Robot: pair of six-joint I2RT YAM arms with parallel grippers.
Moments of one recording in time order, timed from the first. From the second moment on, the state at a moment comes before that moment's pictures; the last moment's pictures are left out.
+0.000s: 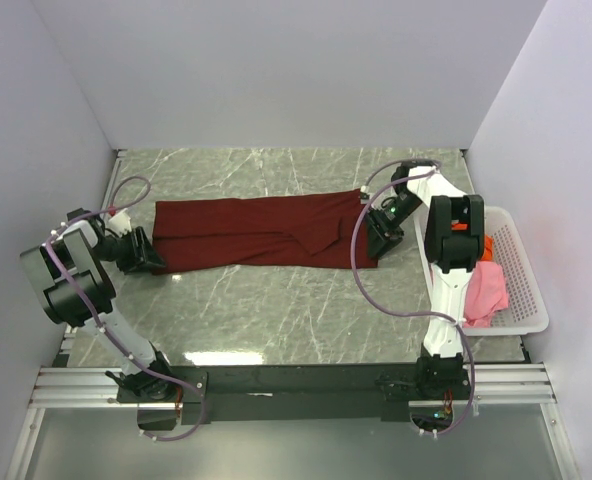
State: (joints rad) left arm 0.53 1.80 1.08 -0.70 0.67 0.26; right arm 0.03 2.26 1.76 -1.35 -0.59 -0.50
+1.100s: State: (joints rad) left arm 0.53 1.81 1.21 -0.79 0.67 0.28; right arm 0.03 2.29 1.81 -1.35 -0.47 -0.53
